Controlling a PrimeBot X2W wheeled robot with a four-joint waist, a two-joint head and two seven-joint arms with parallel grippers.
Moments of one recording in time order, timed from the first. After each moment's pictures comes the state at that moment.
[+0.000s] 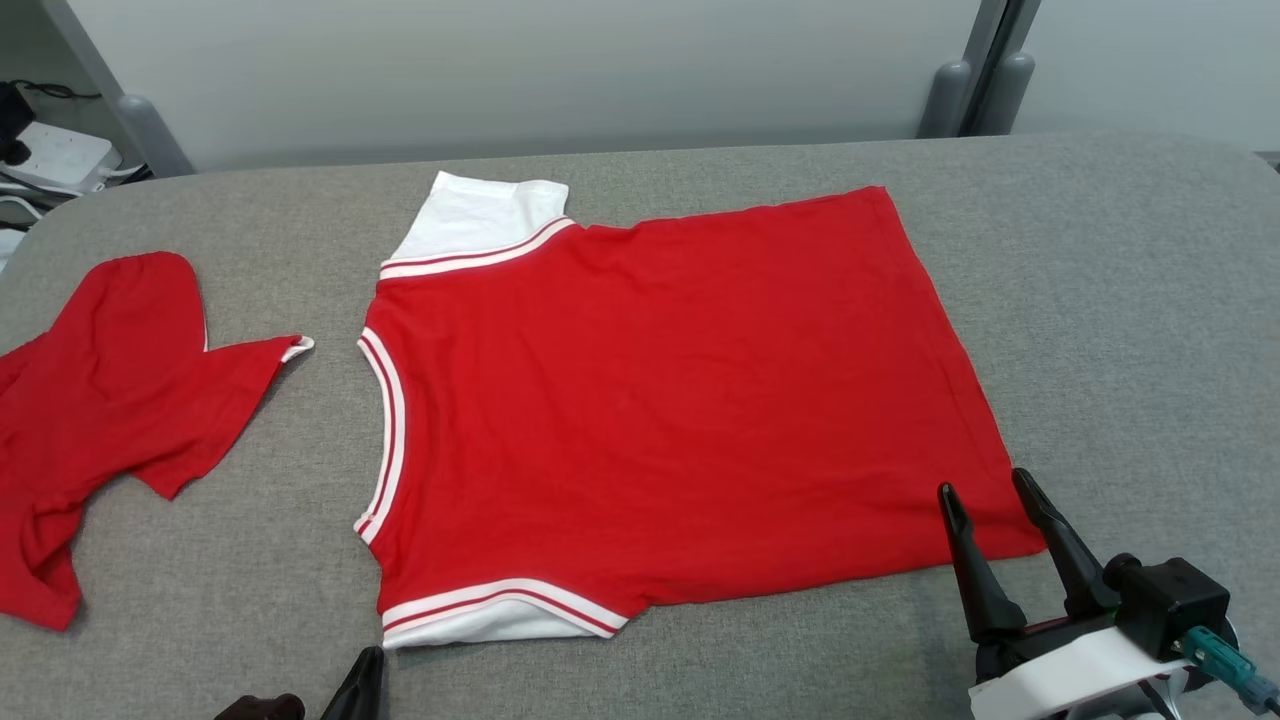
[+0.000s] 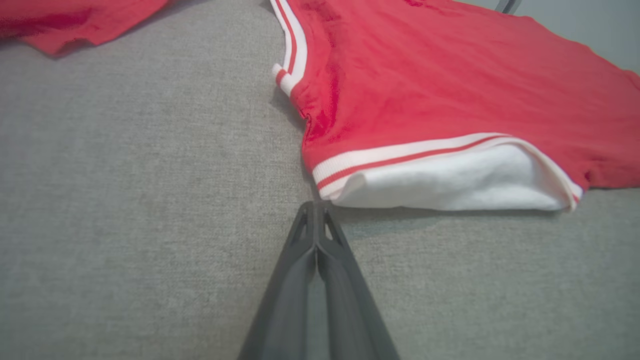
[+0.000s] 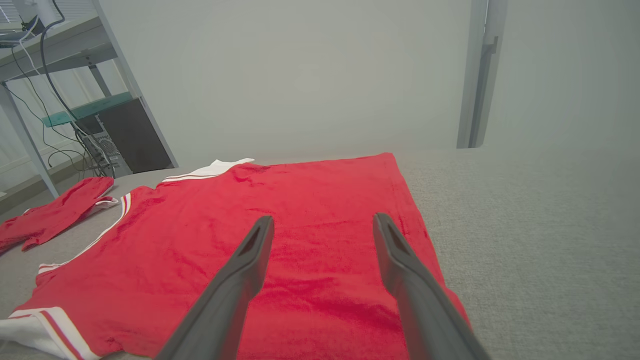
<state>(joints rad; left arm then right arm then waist) 0.05 0.10 -0.10 0.49 -0.30 -0.11 -0.25 -0.04 -0.14 0.19 0.17 0.32 0.13 -0.25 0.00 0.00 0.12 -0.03</state>
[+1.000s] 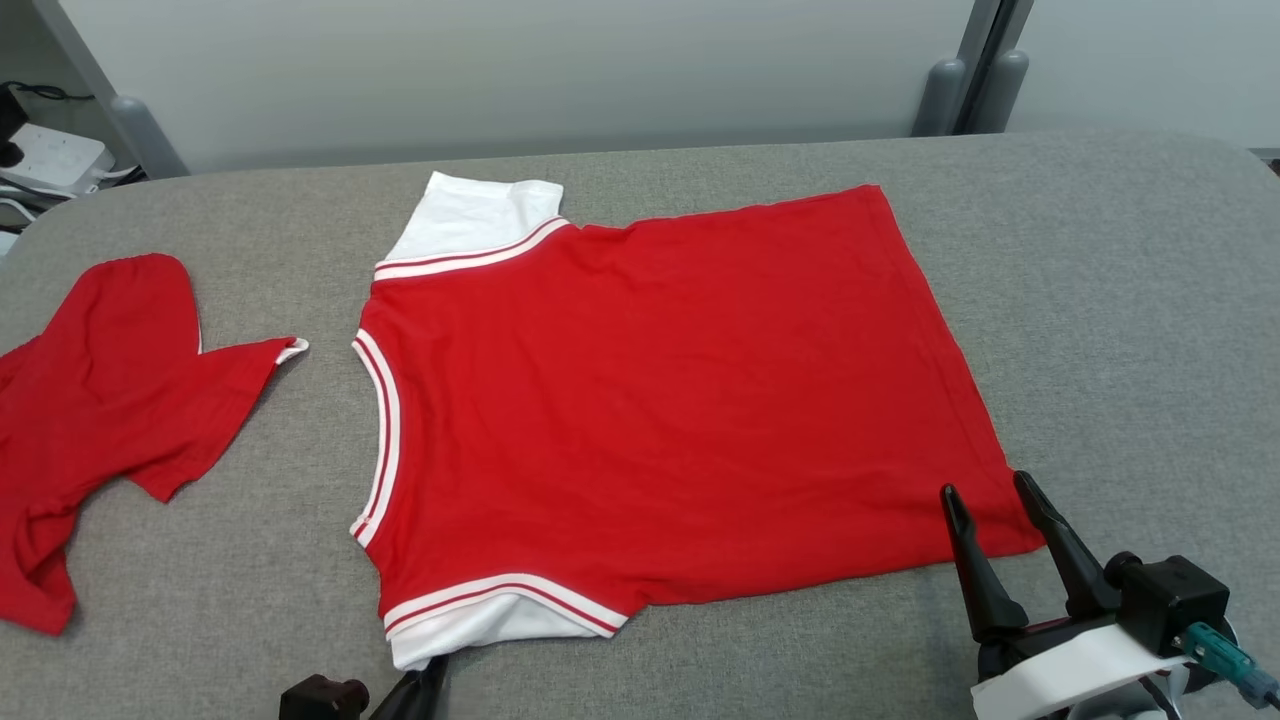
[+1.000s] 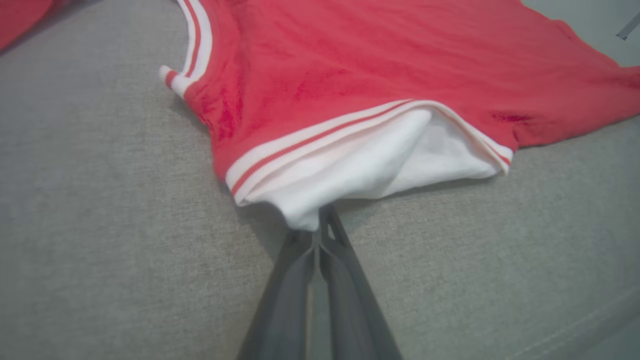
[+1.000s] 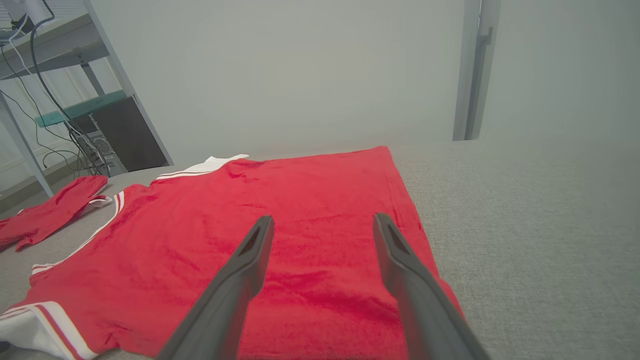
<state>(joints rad) 0.02 0.16 -0.26 0.47 -0.31 -0.12 -0.21 -0.05 -0.14 0.20 0.20 0.33 0.13 -0.25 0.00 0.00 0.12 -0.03</state>
